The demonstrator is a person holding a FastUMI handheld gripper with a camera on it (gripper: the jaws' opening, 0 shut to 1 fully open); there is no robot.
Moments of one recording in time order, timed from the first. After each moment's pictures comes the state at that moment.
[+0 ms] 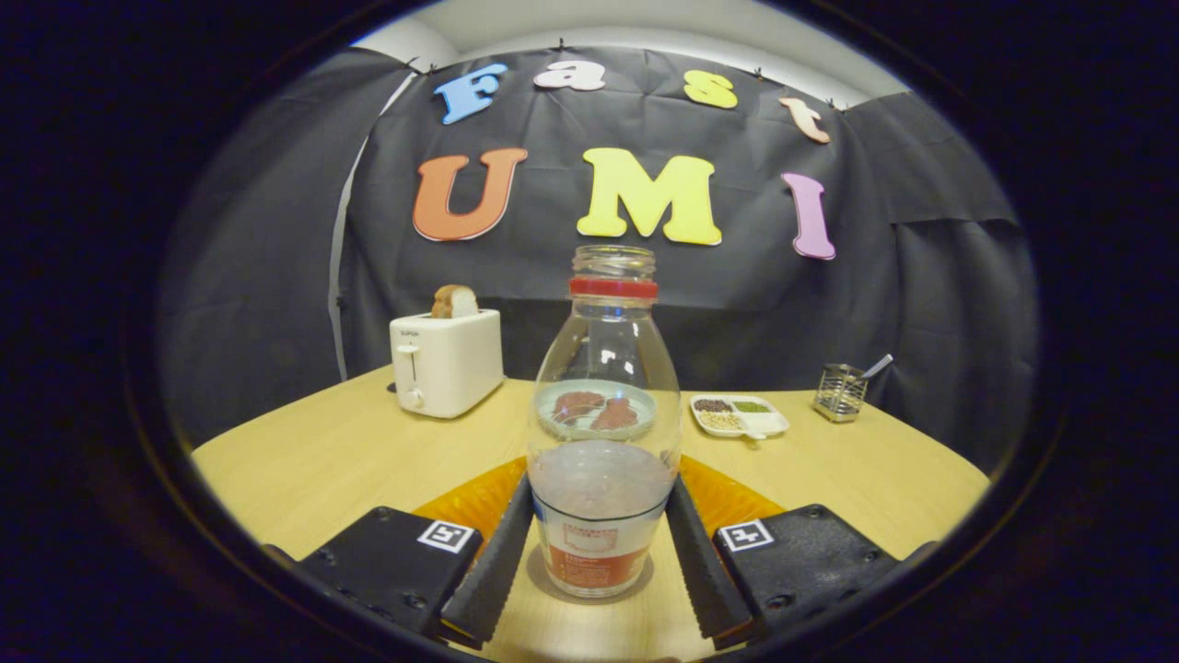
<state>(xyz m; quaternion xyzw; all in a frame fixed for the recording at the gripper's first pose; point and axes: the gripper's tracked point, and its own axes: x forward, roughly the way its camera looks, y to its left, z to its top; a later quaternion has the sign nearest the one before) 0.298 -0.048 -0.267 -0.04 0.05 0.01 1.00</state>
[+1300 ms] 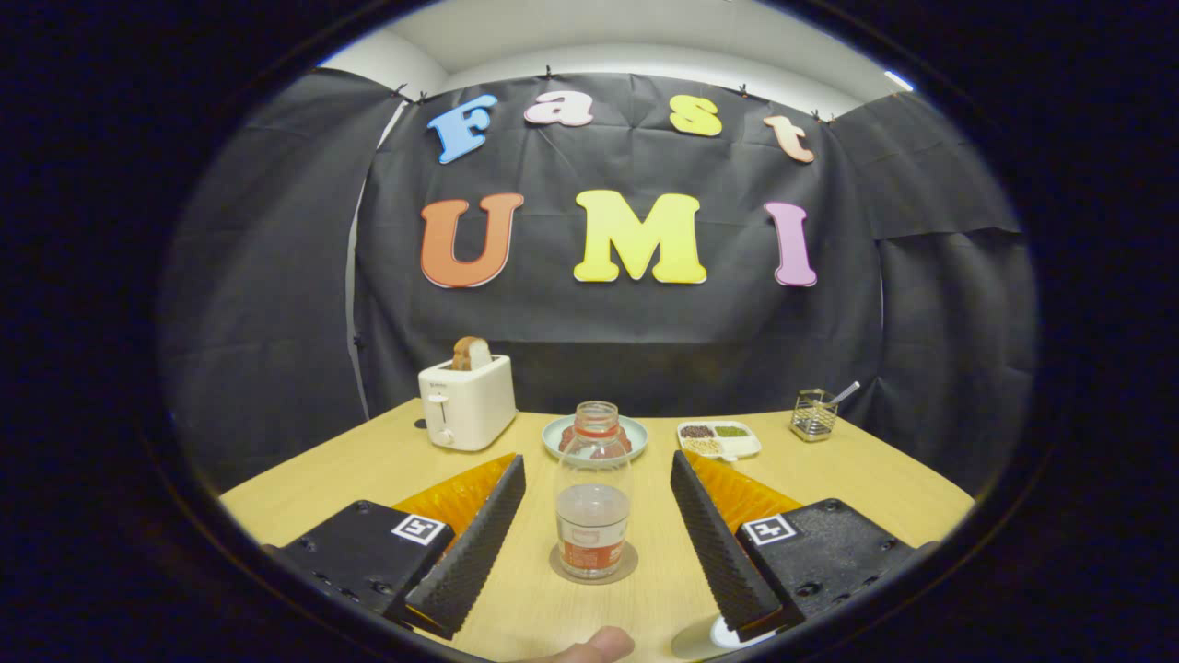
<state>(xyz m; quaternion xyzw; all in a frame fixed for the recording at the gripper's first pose) 0.209 -0.047 -0.180 -0.01 0.03 0.03 1.00</state>
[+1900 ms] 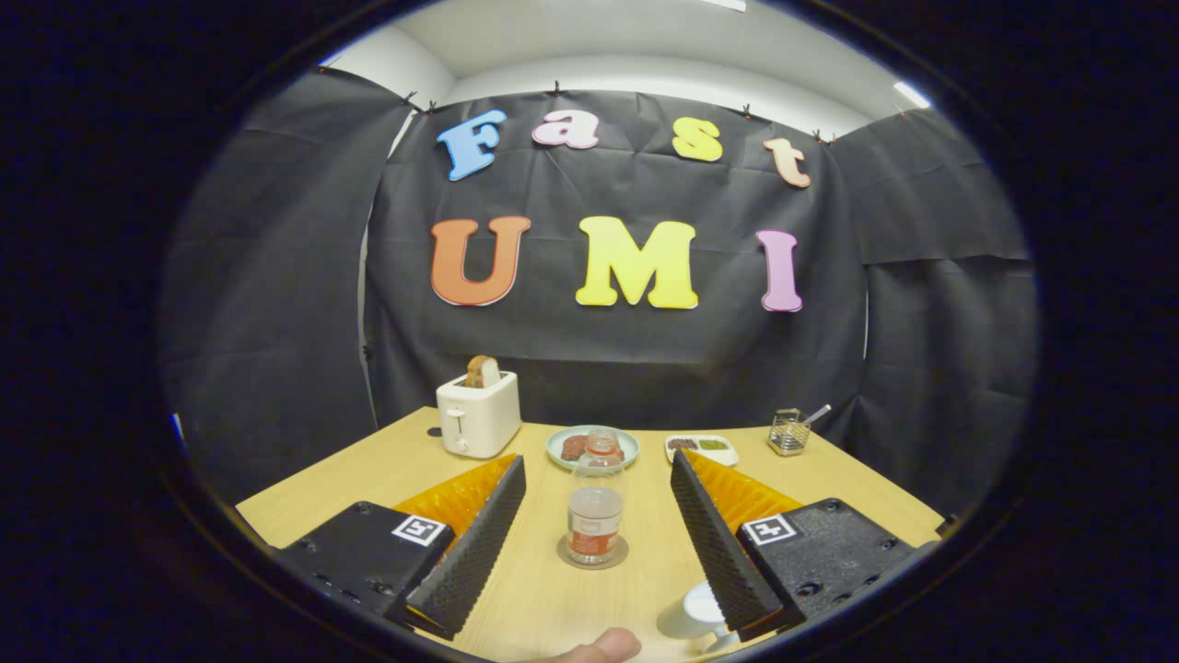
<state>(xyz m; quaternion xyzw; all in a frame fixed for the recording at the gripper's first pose) 0.145 -0.044 -0.128 -0.05 0.02 0.01 1.00</state>
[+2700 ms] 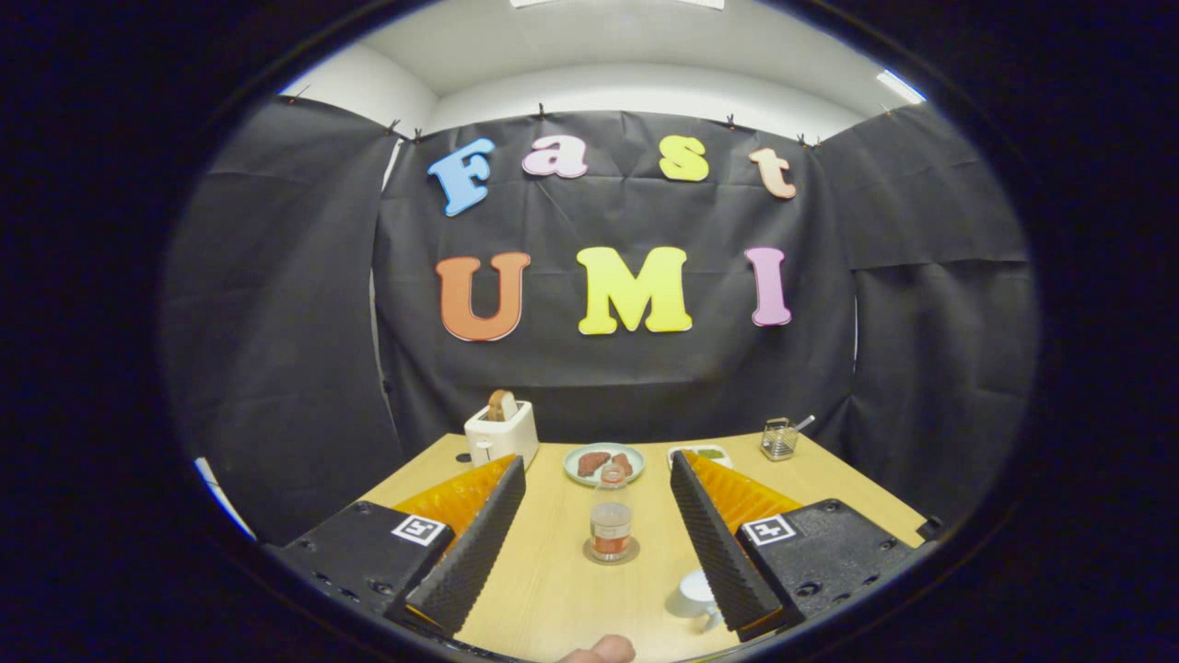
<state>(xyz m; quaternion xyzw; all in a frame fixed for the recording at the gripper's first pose) 0.059 -0.035 -0.039 0.01 0.02 0.02 1.00</state>
